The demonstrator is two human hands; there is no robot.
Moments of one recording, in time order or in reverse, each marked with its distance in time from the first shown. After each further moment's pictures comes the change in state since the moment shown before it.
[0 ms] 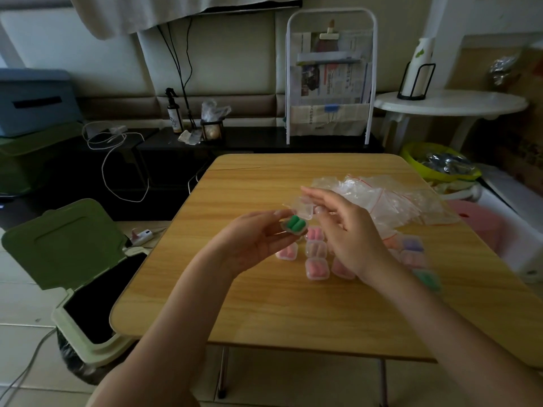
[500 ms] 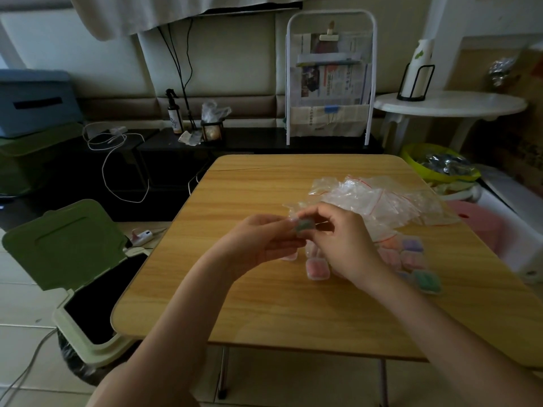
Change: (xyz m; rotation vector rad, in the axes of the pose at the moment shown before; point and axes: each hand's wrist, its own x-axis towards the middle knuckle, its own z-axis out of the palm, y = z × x) left_hand -0.005 -0.004 -0.002 0.397 -0.036 0.037; right_hand 0.000 0.005 0.011 0.068 -0.015 0.021
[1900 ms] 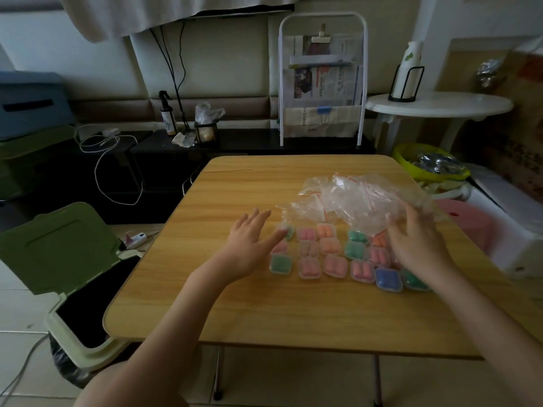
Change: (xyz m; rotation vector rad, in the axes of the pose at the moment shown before) left_hand 0.020 -0.032 -0.012 0.988 0.267 0.154; right_hand -0.017 0.067 -0.090 -0.632 0.211 0.465
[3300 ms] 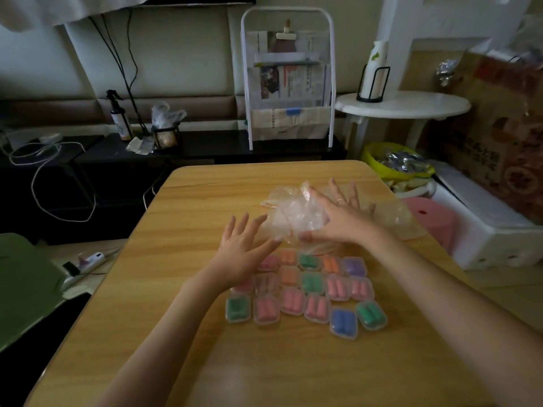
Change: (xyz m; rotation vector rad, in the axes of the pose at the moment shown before) left_hand 0.072 0.007 0.013 -0.057 -0.101 0.069; right_hand 0.113 -0.035 0.043 -0.399 -0.444 -0.155
